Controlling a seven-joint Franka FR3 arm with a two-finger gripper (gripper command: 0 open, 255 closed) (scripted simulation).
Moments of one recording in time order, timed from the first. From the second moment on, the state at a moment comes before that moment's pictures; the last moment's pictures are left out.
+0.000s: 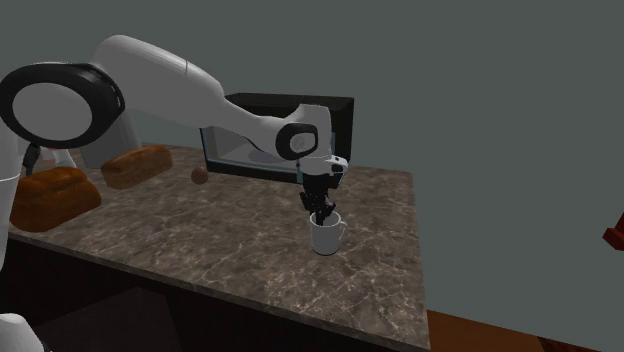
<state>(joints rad) 0.01 0.47 -0.01 -1.62 -0.07 2.09 -0.05</state>
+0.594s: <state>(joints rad) 0.01 0.44 -0.01 -1.59 -0.07 2.02 -0.06</state>
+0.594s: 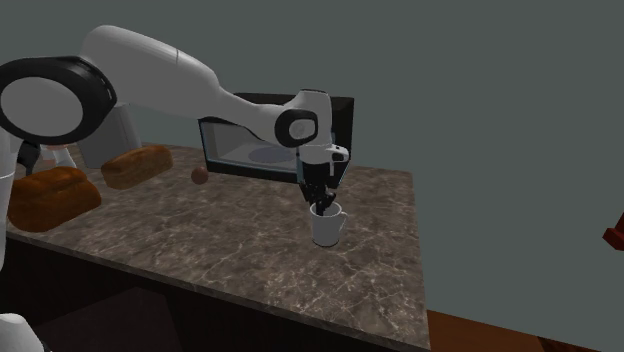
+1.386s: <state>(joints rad) 0.01 0.40 0.00 -1.48 -0.07 1.88 -0.07</state>
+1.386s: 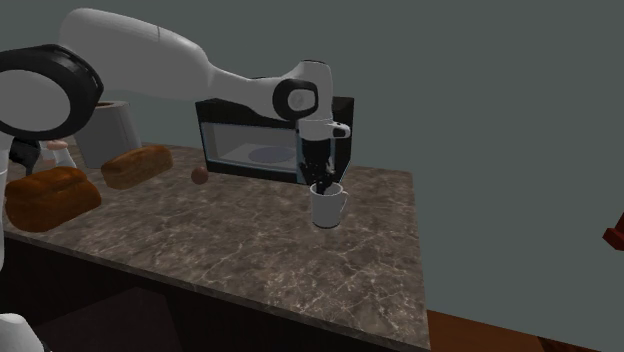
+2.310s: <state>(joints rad) 0.01 0.40 0.00 -1.30 -0.07 1.69 -0.08</state>
